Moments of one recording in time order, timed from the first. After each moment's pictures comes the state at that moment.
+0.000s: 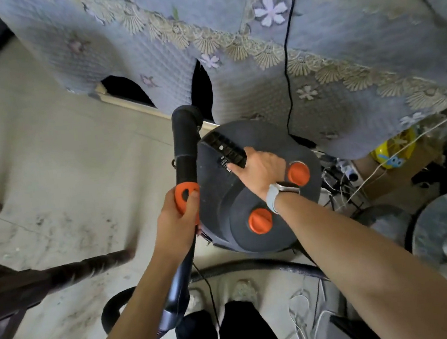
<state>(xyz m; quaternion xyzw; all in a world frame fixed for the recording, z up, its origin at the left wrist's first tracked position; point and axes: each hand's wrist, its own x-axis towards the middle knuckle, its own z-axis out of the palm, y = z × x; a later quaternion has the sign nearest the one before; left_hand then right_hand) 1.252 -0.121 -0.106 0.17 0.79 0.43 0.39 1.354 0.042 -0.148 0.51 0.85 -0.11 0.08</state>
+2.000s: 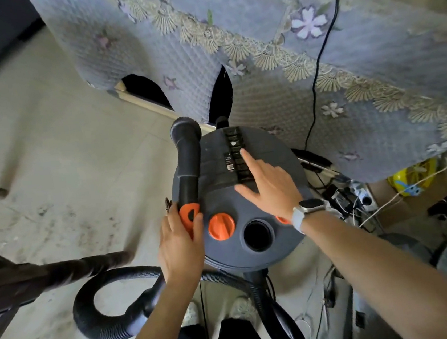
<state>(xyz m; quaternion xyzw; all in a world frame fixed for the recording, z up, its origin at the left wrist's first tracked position) 1.254 -0.144 -0.155 0.20 0.91 0.28 0.22 1.350 0.040 -0.168 0.32 0.94 -0.14 0.02</state>
